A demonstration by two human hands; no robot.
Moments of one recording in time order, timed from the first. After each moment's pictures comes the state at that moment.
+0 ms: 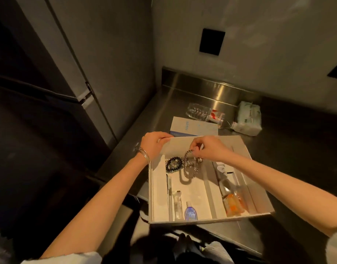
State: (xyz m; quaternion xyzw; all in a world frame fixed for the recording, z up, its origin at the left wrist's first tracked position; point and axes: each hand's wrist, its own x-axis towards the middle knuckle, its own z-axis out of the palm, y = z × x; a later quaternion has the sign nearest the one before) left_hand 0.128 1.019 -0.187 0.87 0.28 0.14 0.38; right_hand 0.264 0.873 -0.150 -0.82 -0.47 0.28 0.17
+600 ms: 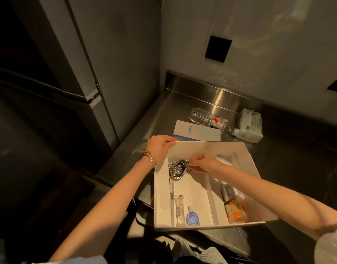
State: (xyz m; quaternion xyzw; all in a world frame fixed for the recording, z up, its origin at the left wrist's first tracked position) left_hand 0.125 1.019 -0.183 0.86 0.29 0.15 0.39; right_hand 0.254 0.884 -0.213 -0.77 -0.14 0.48 0.40
